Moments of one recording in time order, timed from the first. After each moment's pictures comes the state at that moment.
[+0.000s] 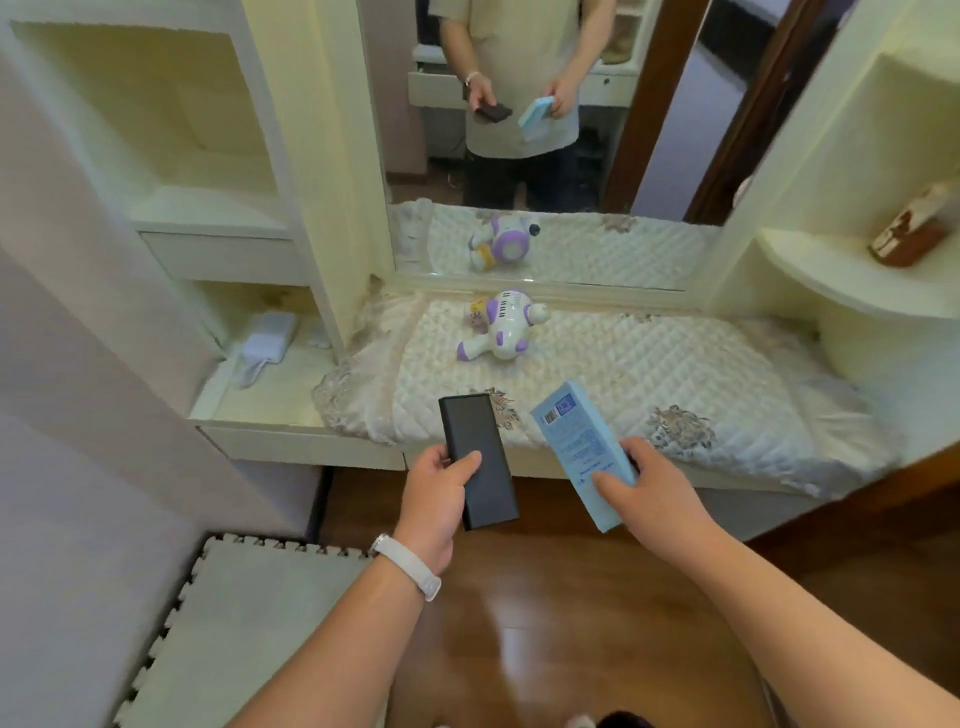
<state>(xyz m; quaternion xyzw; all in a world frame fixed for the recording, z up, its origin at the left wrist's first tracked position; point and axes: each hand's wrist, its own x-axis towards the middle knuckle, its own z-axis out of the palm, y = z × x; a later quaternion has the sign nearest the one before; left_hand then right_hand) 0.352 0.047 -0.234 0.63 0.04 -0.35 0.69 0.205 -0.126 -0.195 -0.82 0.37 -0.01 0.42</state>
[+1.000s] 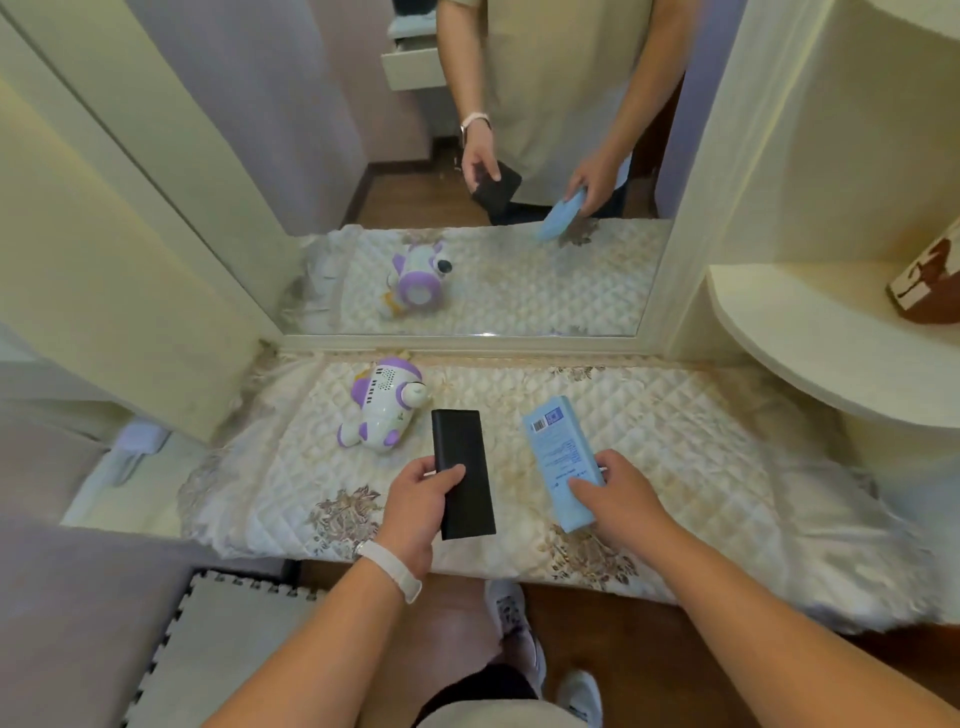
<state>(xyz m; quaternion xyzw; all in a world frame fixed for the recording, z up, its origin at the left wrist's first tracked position) 0.385 -0.262 -0.255 0.71 0.12 -0.32 0.61 0.264 -0.458 -0.289 -0.75 0.39 0.05 0.53</state>
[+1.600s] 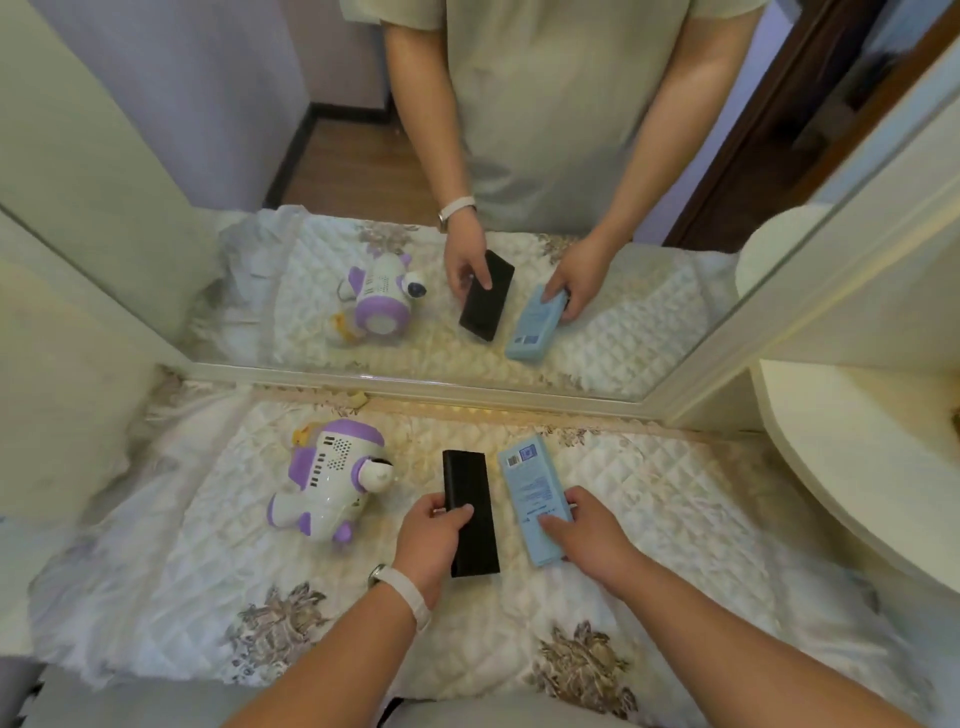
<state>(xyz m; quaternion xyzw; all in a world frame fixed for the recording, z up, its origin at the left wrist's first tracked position) 0.480 -0.341 -0.340 0.72 0.16 -0.39 0.55 0.369 -0.511 -0.347 -0.73 0.42 0.13 0.53</state>
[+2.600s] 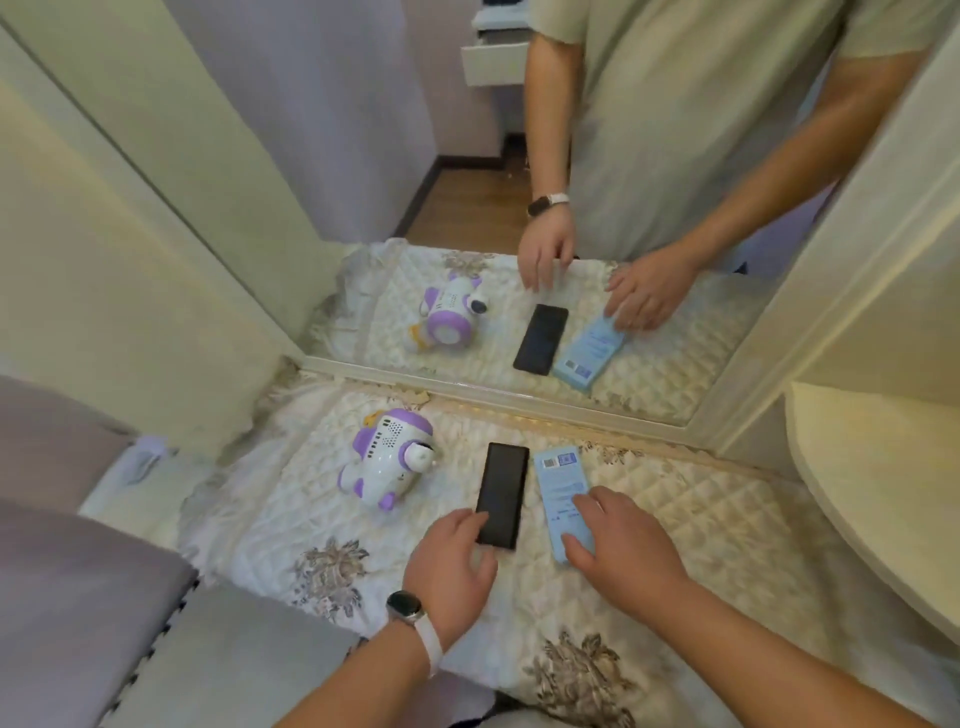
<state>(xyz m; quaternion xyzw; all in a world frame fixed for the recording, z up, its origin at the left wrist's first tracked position) 0.409 -0.313 -0.303 0.95 -0.20 -0.15 0.20 0.344 -0.531 -0.306 -0.98 0.10 0.11 0.16</state>
